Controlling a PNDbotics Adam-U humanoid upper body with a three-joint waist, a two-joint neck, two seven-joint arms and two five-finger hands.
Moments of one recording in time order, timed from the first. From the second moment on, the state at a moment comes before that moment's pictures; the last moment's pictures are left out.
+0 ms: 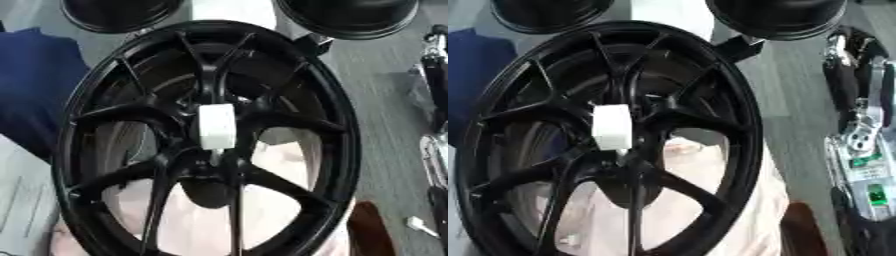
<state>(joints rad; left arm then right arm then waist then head) -0.85 0.97 0.13 -1.35 0.00 0.41 -0.27 -0.31 -0.36 -0.26 -1.86 0.03 0.12 -0.43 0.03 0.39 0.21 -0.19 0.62</state>
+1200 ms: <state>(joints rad) -0.61 0.94 0.19 -1.42 0.19 0.23 0.07 -0.32 -0.36 -0.26 -1.87 0.02 0.12 -0.43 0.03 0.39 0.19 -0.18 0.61</state>
